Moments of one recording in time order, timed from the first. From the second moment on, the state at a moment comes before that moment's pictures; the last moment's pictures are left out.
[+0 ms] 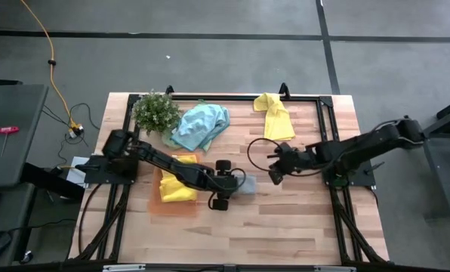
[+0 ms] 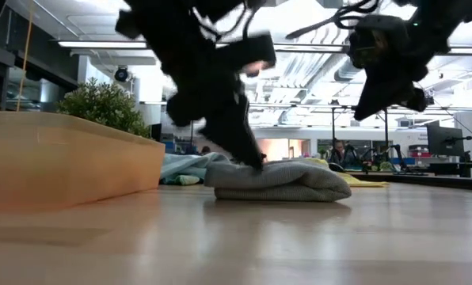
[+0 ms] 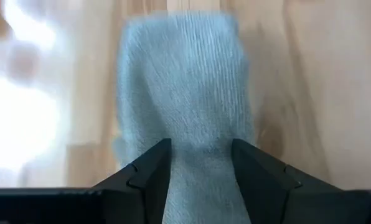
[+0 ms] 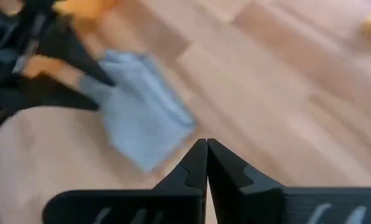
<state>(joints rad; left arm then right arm) -0.13 1.96 1.21 -0.22 -0.29 -0.02 0.18 1.14 0.67 -0.44 0.23 0.94</state>
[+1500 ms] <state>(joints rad) -0.35 1.42 0.84 -0.17 -0.40 -0.72 0.28 1.72 0.74 0.20 -0.03 1.19</state>
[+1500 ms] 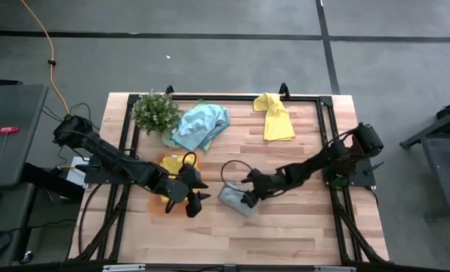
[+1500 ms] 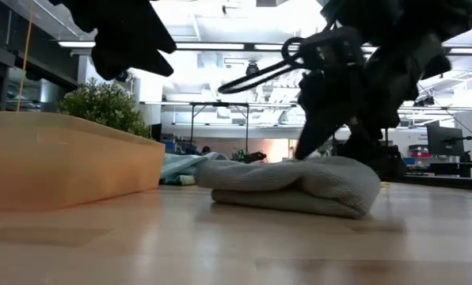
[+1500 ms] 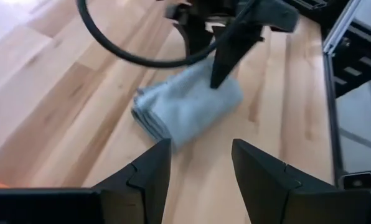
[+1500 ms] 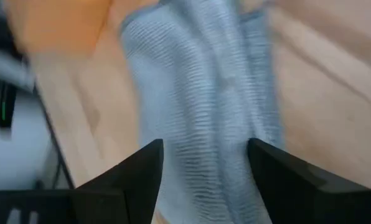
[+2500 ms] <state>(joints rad) -0.27 1.83 1.12 -0.19 -0.21 -0.19 0.15 1.22 0.74 -0.33 0.40 1.30</state>
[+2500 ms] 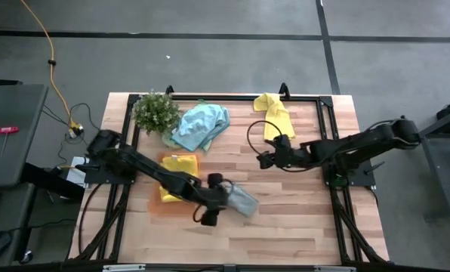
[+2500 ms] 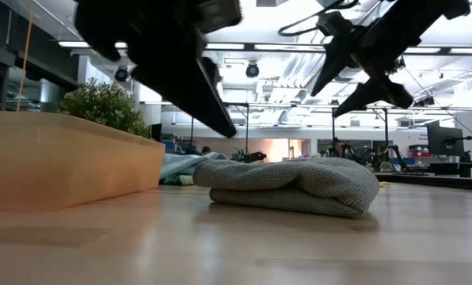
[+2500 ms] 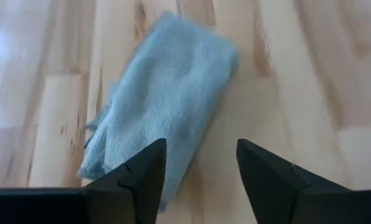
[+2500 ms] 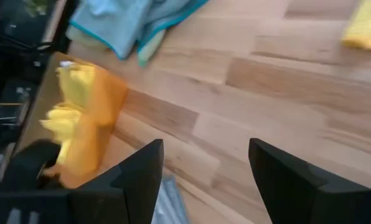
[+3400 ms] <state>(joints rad) -0.19 2.15 1.32 -0.20 -0.30 0.22 0.14 1.19 0.74 -0.41 0.42 1.32</state>
